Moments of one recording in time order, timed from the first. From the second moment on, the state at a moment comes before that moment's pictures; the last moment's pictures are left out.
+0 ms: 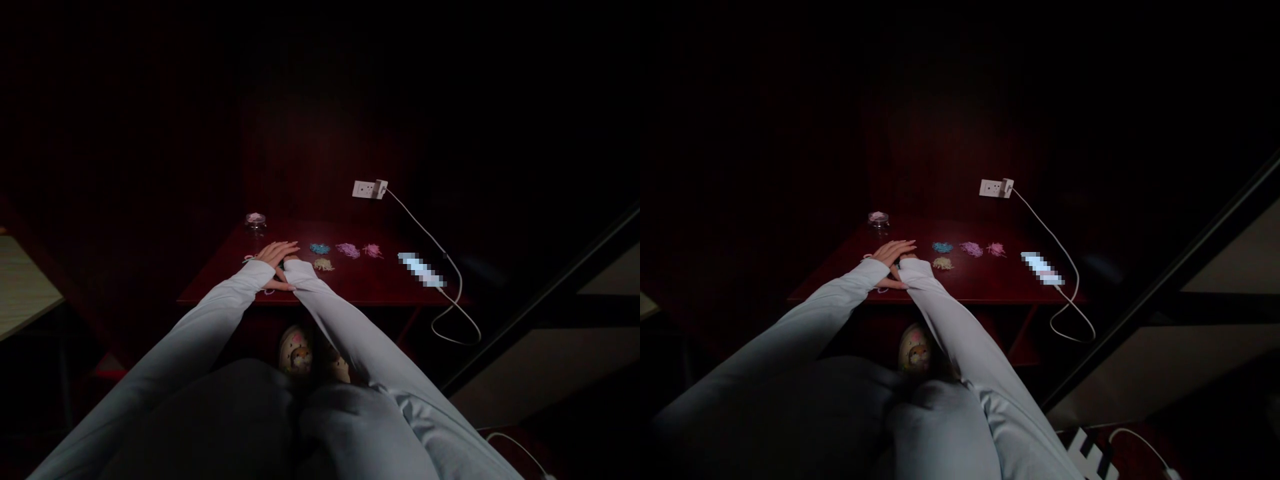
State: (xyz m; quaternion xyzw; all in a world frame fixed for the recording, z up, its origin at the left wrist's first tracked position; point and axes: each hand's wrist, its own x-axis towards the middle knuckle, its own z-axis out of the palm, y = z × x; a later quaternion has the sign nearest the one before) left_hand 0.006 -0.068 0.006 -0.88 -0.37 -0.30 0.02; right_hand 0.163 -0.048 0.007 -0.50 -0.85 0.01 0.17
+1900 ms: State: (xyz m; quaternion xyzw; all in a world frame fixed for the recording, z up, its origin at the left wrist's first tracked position) left_hand -0.018 -0.041 -0.014 -0.72 -0.59 -0.36 -0.03; right_hand 0.212 -0.067 0.019 -0.53 -0.78 -0.01 0.34
